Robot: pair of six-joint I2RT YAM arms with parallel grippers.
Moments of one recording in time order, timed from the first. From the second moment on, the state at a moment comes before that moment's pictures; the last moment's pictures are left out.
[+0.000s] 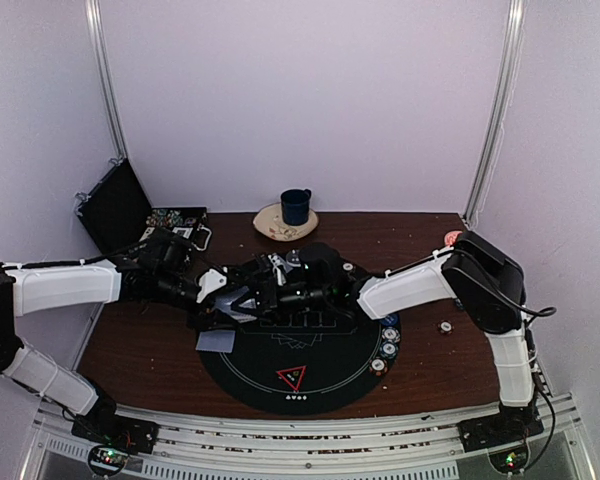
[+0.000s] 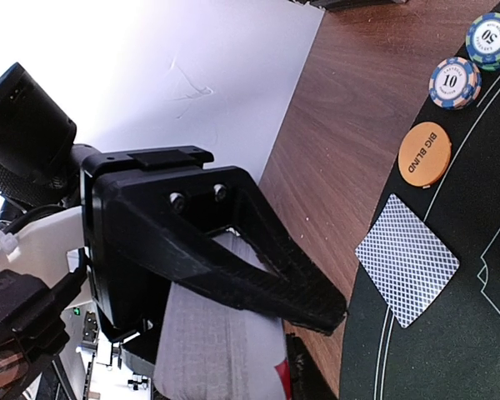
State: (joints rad) left arm -0.54 1.38 0.79 -0.26 0.63 0.76; right arm 0.96 2.15 1.33 0.60 -0.65 1.09
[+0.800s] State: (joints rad) left arm -0.54 1.40 0.78 -0.26 0.62 0.80; right arm 0.94 2.15 1.25 0.79 -0.65 1.19
